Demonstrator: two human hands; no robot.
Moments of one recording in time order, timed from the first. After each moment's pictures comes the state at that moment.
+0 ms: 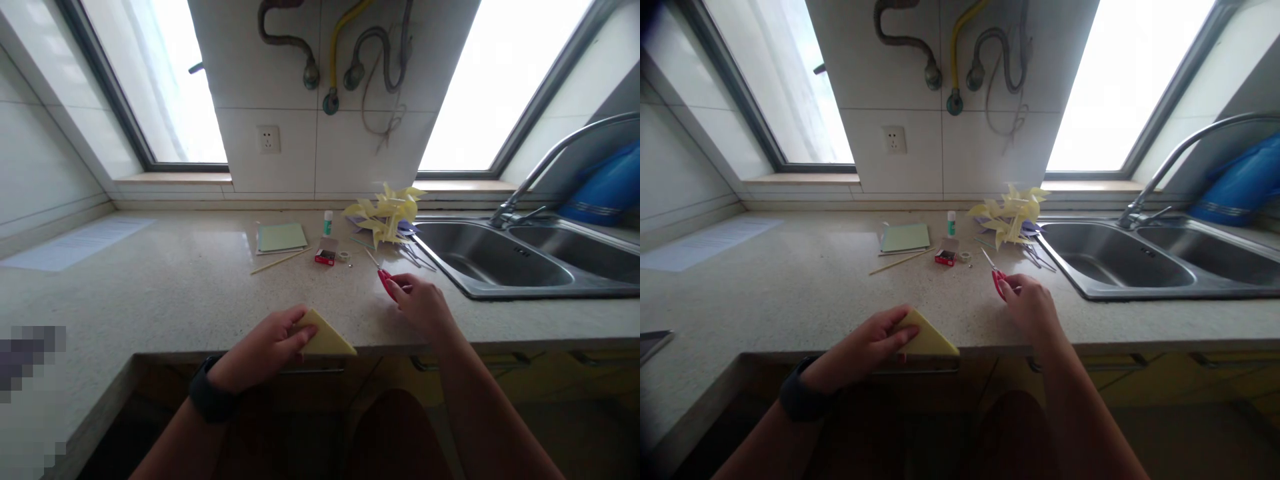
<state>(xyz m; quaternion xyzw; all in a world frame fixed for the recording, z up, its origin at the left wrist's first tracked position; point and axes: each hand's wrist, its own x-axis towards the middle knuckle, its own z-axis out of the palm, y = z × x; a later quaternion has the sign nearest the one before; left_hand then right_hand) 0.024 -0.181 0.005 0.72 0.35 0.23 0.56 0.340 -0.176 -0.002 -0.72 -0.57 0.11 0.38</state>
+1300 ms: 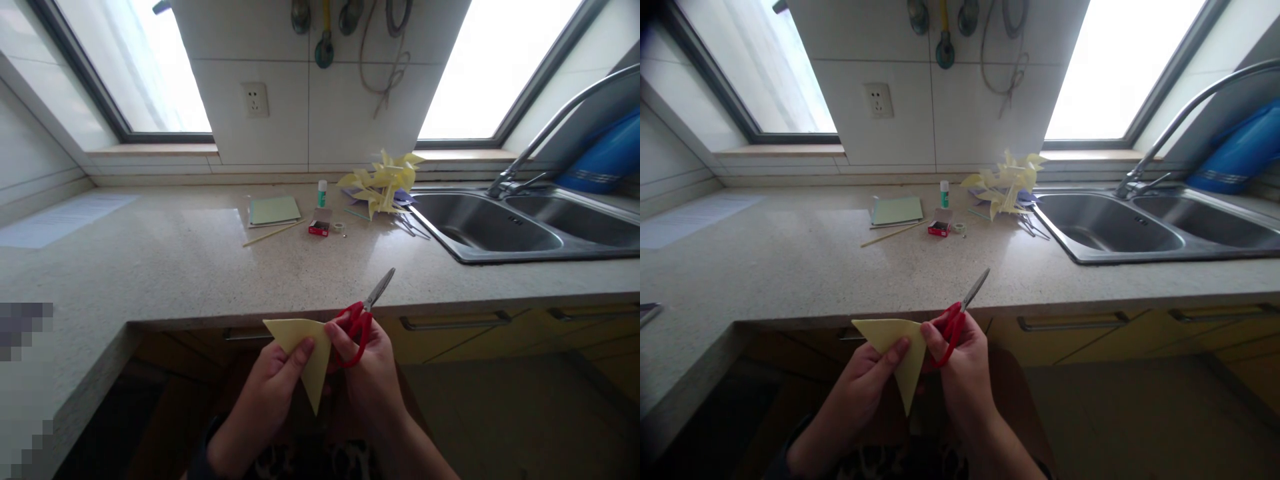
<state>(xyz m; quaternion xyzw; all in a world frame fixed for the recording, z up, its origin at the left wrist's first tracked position) 0.048 -0.277 -0.052 0.43 0.38 0.38 0.72 0.188 -0.288 -0.050 -0.45 -0.29 0.54 0.65</state>
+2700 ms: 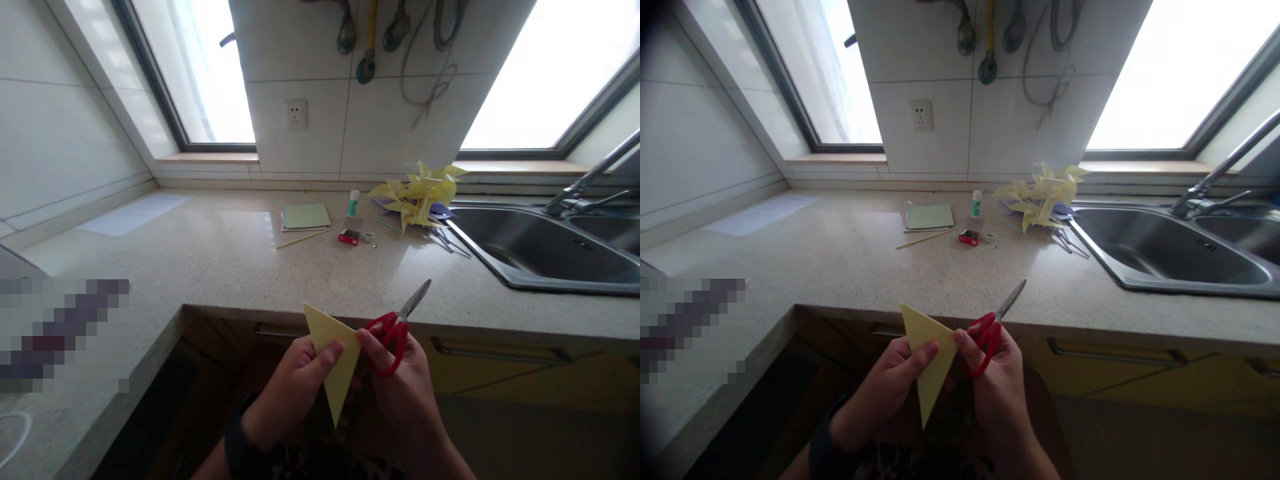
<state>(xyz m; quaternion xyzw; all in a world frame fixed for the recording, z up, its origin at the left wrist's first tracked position) 0.040 -0.273 -0.040 0.45 0.36 0.38 0.73 0.194 -0.285 -0.057 -0.44 -0.29 0.55 0.64</state>
